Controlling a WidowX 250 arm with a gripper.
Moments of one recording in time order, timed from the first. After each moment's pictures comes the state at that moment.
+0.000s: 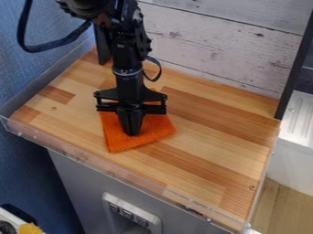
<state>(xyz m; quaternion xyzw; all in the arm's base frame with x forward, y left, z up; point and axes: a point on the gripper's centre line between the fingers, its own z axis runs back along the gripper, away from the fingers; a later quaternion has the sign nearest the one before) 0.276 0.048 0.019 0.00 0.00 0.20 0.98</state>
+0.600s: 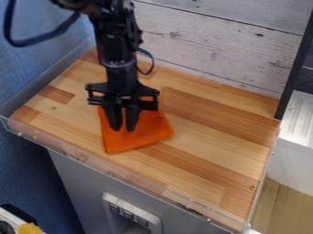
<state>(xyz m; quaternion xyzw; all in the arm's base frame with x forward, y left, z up) 0.263 0.057 0.040 -0.01 0.02 0.15 0.99</state>
